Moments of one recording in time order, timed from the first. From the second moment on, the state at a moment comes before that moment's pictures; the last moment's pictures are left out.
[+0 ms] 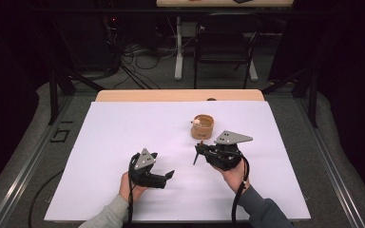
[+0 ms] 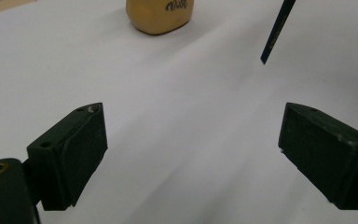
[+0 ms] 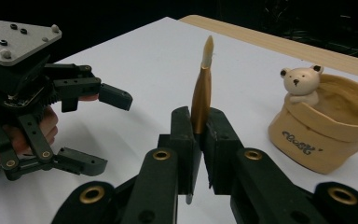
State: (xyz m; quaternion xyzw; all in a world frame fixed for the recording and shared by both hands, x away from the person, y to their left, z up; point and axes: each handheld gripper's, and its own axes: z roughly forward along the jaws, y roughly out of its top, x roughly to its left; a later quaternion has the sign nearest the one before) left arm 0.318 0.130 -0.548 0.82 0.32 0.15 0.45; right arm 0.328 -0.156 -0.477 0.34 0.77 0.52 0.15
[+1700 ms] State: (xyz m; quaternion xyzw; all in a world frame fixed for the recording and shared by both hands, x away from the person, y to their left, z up) left arm 0.322 0.141 -0.551 0.83 0.31 0.16 0.45; right arm 0.340 -0.206 -0.466 0.36 0.77 0.47 0.23
